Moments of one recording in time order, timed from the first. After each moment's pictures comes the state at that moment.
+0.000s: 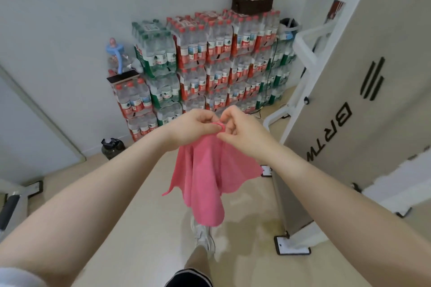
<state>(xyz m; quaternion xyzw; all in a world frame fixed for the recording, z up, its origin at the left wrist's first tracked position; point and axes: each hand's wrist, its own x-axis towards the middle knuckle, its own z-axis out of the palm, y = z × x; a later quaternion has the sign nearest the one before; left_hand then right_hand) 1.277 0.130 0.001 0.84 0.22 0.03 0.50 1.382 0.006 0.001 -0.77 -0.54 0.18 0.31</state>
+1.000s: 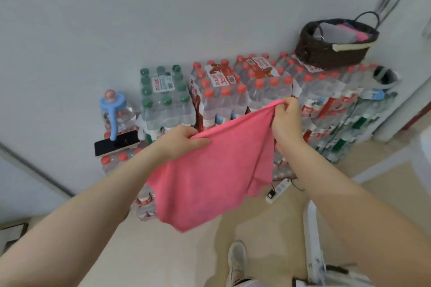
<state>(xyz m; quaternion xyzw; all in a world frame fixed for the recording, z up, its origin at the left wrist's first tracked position) 1.557 0.589 -0.032 0.81 0.45 0.05 0.39 1.770 0.501 -0.026 -0.75 -0.26 0.19 0.58</state>
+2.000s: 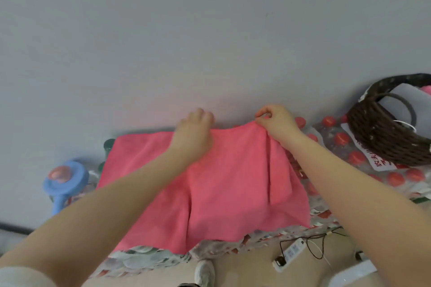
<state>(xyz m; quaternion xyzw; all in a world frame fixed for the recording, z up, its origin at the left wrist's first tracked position) 1.755 0.906 -0.036 0.89 0.43 0.11 0.06 1.963 0.865 -0.029 -0.79 -0.50 0.19 0.31</state>
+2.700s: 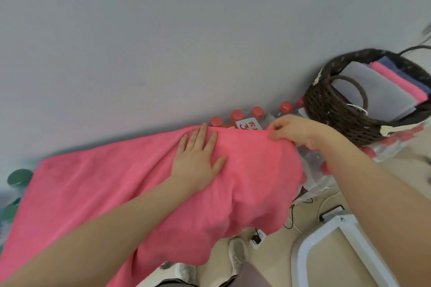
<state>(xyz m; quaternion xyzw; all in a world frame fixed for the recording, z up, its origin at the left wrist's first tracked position) 1.854 0.877 -0.104 0.92 0.37 -0.02 0.11 2.085 0.807 -0.034 -0.80 -0.40 0.43 0.15</state>
